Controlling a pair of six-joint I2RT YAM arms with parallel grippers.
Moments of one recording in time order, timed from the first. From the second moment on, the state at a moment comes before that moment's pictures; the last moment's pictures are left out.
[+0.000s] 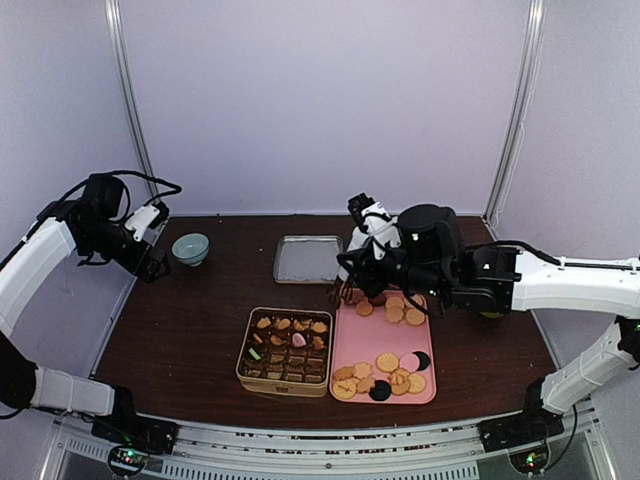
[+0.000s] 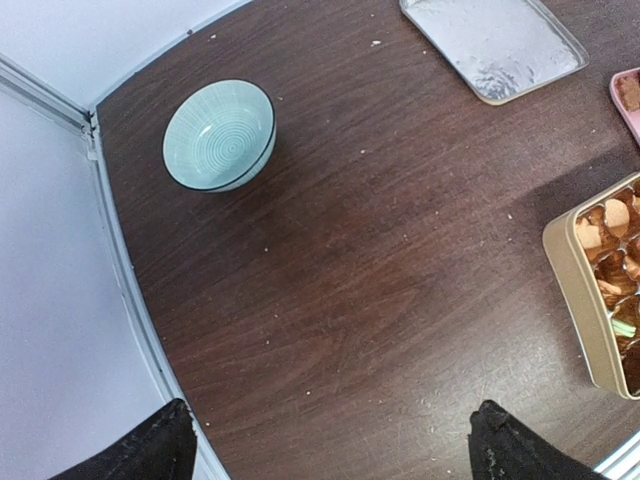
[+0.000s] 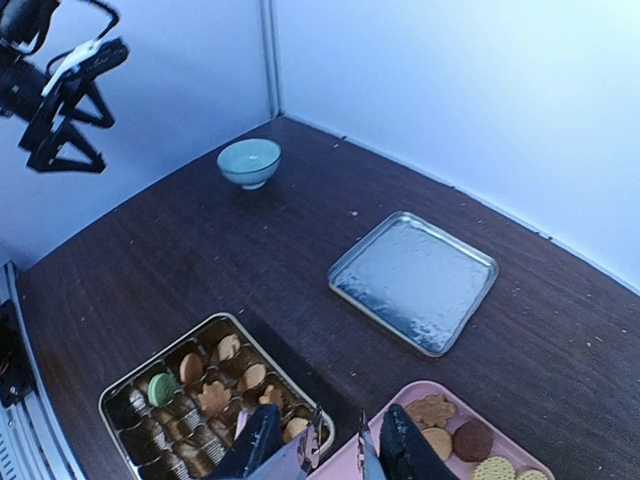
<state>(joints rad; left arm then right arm) -0.07 1.19 1.17 -0.95 0.12 0.42 1.08 1.38 1.09 -0.09 0.32 0.15</state>
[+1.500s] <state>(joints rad) -0.07 1.19 1.19 -1.00 0.51 0.40 0.86 1.49 0.88 0.15 0.29 0.20</state>
